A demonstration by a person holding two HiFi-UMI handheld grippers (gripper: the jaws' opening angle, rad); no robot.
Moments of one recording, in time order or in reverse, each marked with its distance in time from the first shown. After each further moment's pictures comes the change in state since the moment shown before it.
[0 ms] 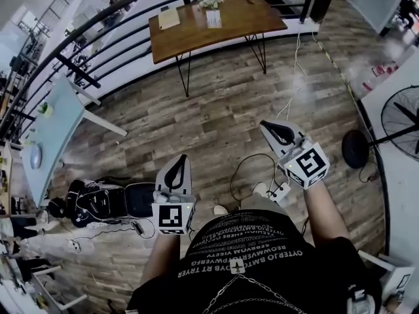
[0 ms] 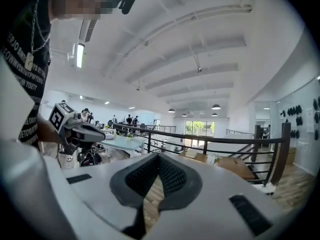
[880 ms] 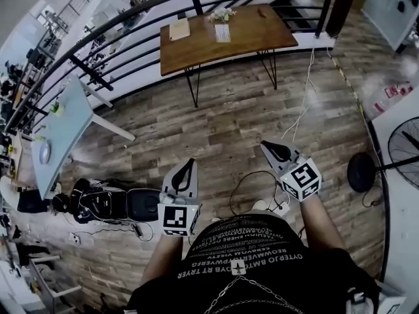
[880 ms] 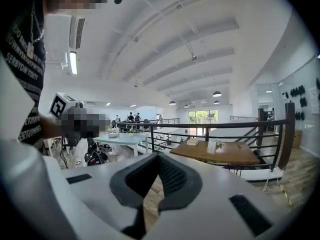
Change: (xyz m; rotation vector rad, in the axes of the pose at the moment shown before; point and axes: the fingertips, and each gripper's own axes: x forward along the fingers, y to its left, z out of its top) left arm 0.087 -0.045 0.038 0.014 0.023 0.042; right arm 0.000 -0.082 -0.064 0.110 0.079 0.067
